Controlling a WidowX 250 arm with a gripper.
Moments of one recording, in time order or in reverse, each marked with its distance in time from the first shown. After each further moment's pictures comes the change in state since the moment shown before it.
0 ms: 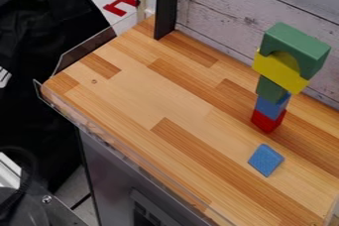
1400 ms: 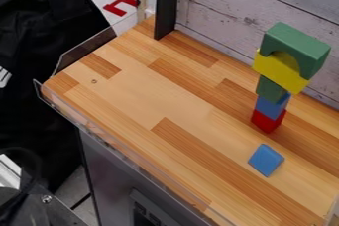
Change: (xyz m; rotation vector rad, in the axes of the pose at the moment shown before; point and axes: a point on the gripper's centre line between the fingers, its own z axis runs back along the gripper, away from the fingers) arm -0.043 -0.006 0.003 -0.091 0.232 -0.792
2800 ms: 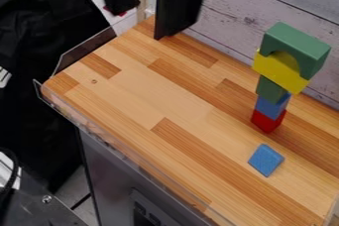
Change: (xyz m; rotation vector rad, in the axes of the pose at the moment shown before) arm 0.029 0.143 -0.004 0.246 -0.109 -0.625
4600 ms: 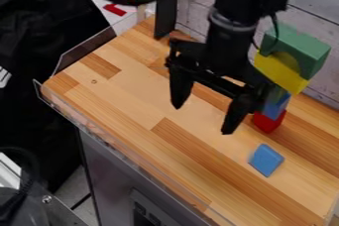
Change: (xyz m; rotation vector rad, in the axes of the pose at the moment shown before) arm 0.049 -0.042 -0.116 0.154 -0.024 0.060
